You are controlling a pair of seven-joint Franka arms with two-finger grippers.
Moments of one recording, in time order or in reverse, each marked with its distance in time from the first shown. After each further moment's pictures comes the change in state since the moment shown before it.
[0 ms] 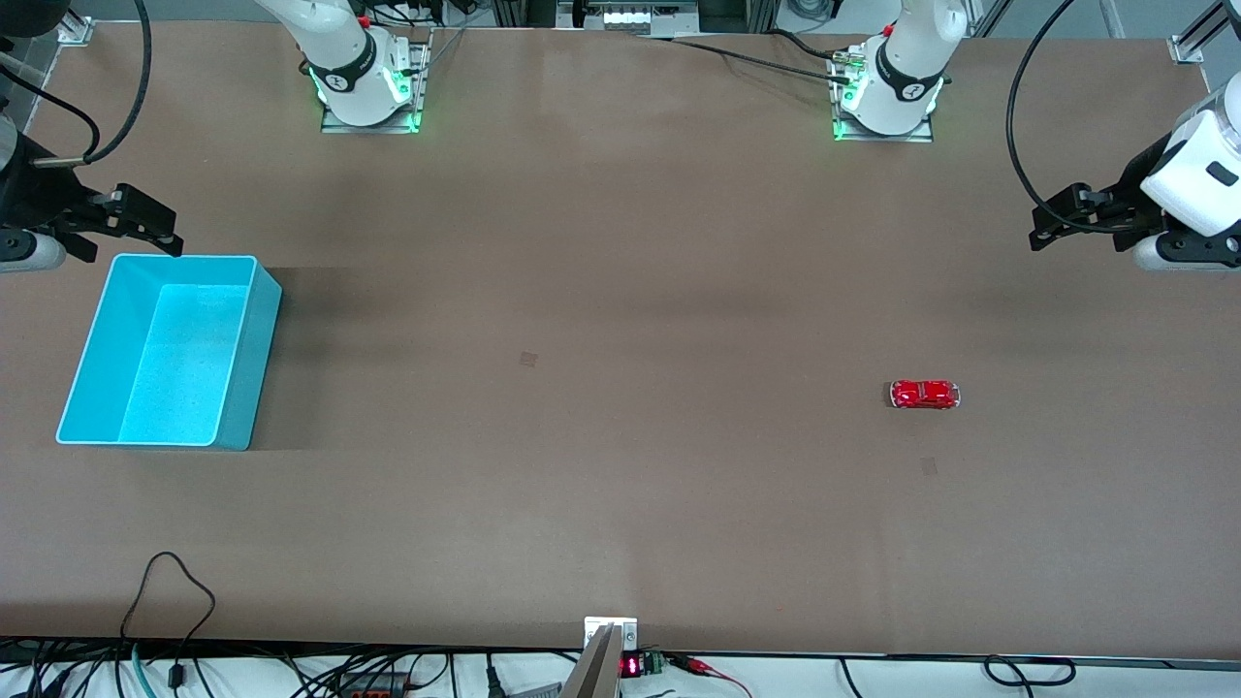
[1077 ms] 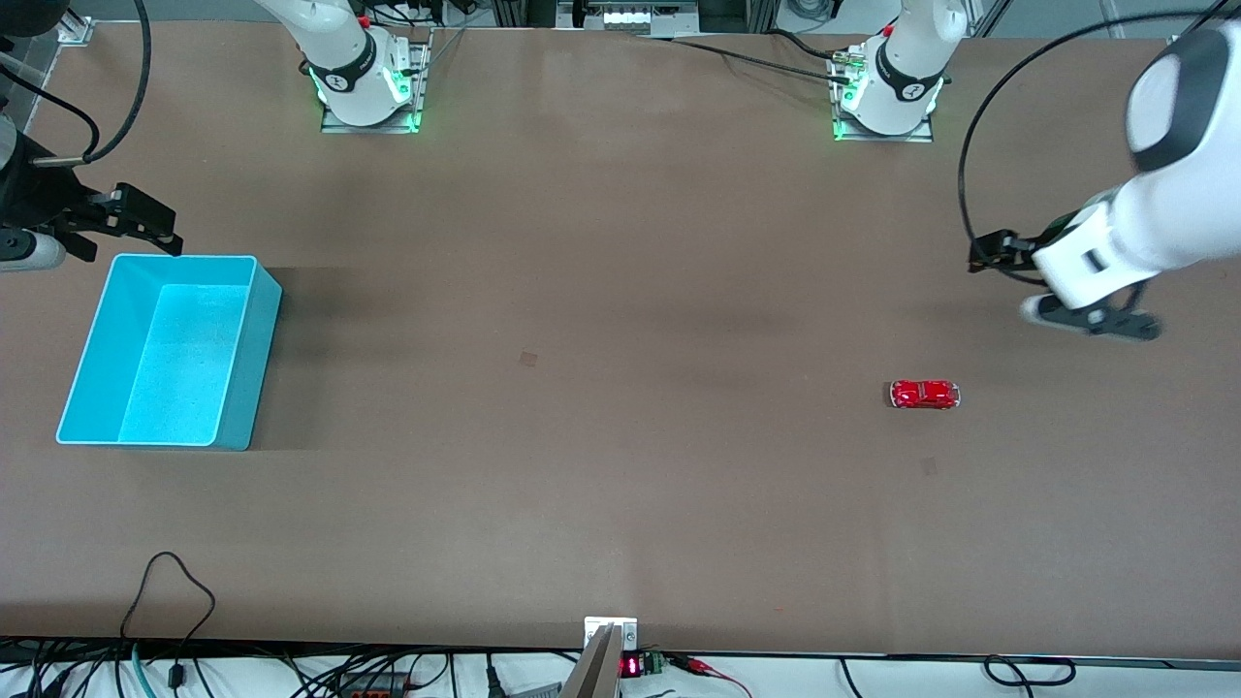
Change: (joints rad) left arm -0.021 0.165 -0.027 -0.049 -0.001 -0.012 0.224; right arm 0.000 0.000 0.000 -0.001 0.000 -0.009 0.000
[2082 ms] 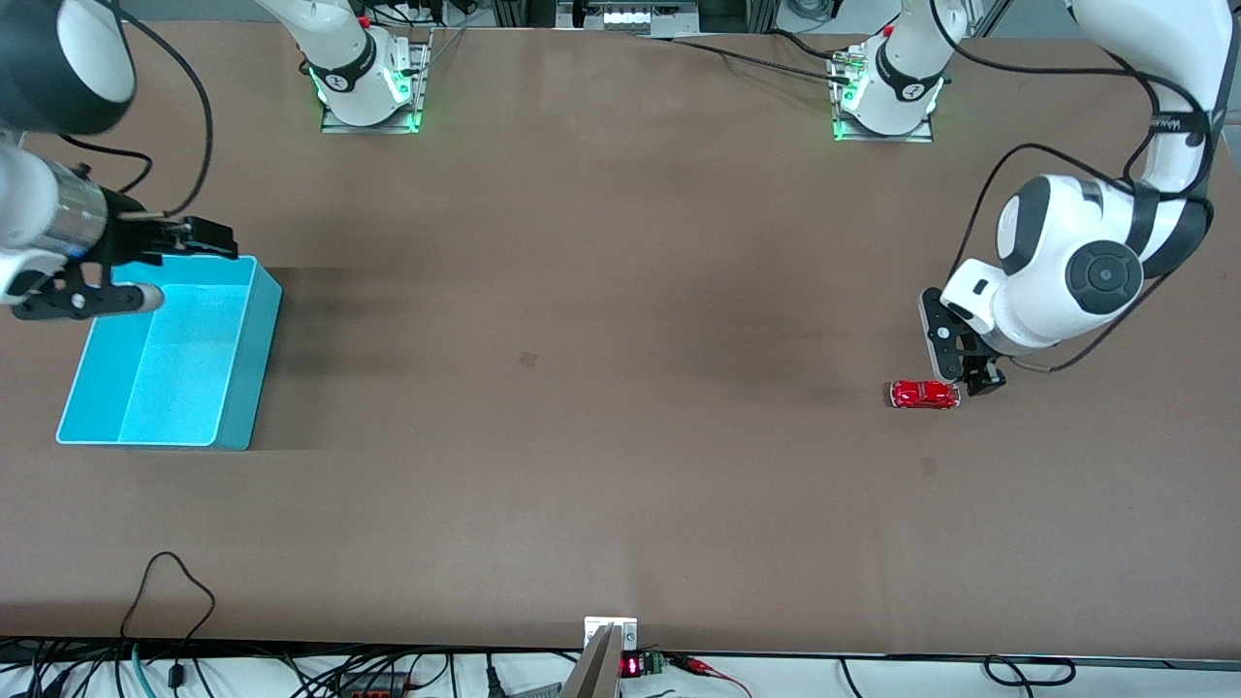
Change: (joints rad) left arm 0.049 0.167 -0.029 -0.282 0.122 0.620 1.161; right arm 0.019 0.139 0.002 -0.008 0.012 -0.128 -0.002
